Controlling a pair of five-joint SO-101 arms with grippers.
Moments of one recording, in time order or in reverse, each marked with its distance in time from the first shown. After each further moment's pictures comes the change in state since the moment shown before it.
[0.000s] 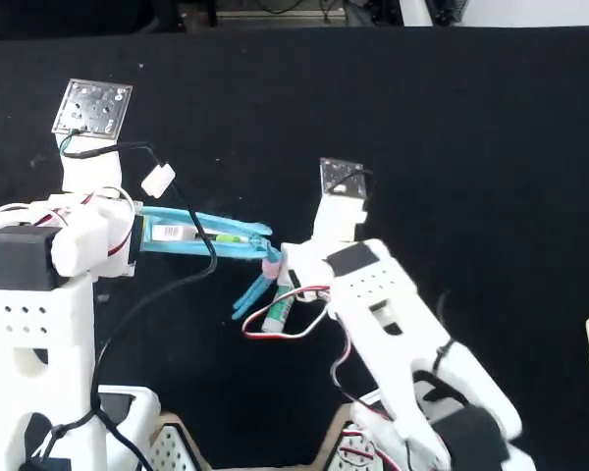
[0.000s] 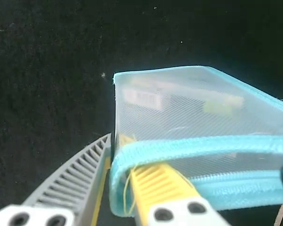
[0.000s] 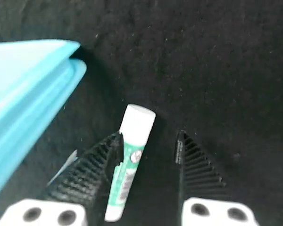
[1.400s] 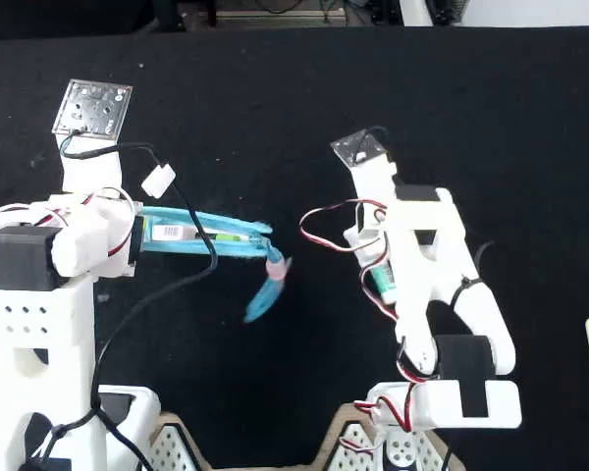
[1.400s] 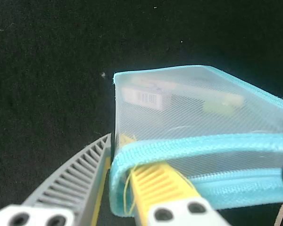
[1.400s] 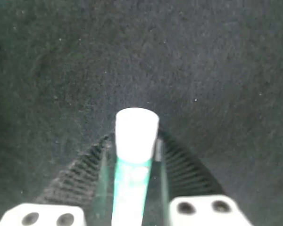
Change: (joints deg) left arm 0.0 0.0 0.2 0.0 -0.1; right arm 23.8 20.1 -19.4 9.0 58.3
